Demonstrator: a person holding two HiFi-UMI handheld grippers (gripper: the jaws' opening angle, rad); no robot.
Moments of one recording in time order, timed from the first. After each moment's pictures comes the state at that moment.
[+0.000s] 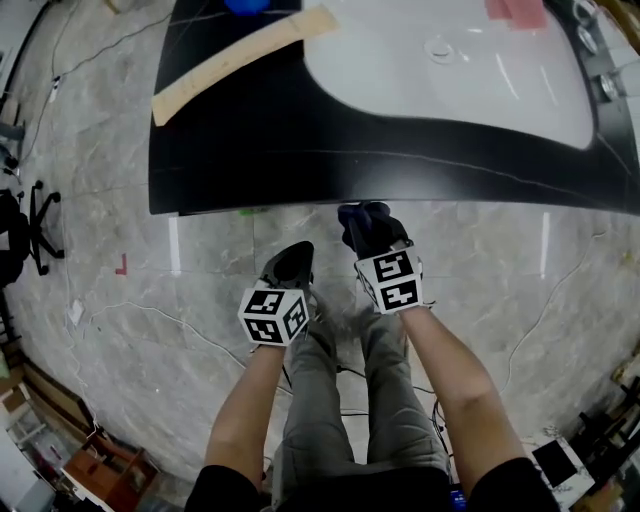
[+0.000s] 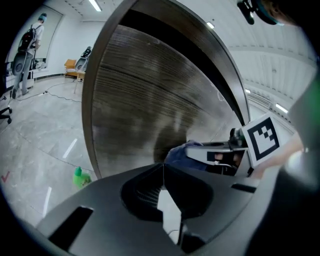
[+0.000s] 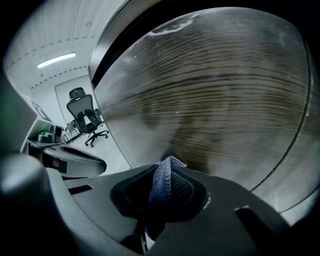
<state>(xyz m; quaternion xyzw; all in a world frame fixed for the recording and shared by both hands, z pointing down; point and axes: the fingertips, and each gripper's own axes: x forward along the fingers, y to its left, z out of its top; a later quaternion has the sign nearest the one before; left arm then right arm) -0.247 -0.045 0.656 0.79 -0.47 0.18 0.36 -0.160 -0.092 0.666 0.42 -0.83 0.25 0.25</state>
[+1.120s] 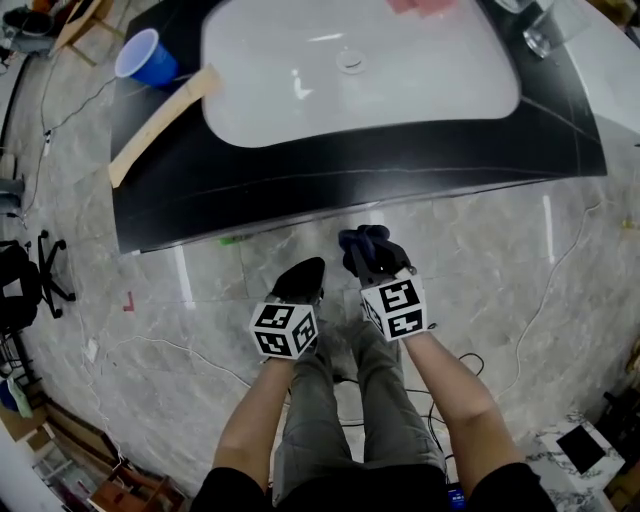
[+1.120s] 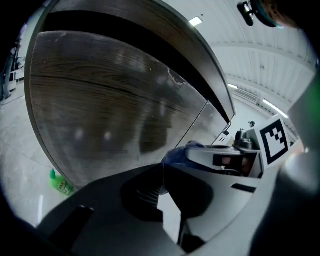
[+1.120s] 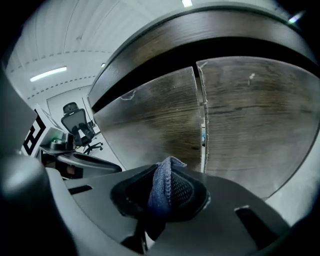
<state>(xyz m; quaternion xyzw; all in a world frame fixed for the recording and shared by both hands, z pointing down) -0.126 -0.035 0.631 0.82 -0.41 0.19 0.35 -0.054 -0.056 0.627 0.48 -0.81 0.27 0.20</state>
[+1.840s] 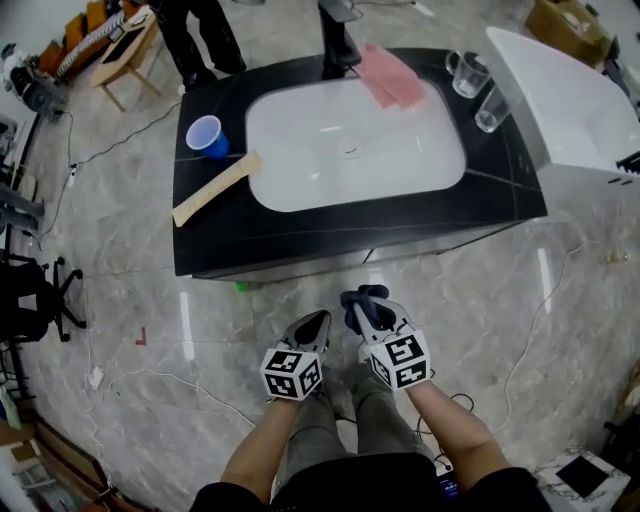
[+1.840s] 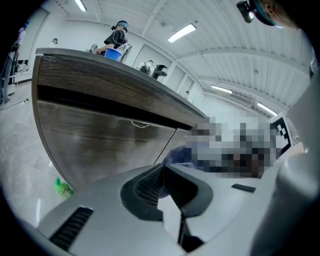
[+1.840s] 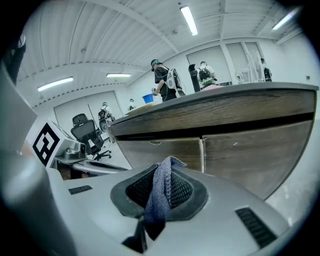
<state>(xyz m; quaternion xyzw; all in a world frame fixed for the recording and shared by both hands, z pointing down) -0.112 -0.005 0.518 0.83 -0.40 0.17 0.34 -0.045 -0.017 0.498 0.46 -0.83 0.27 0.16</state>
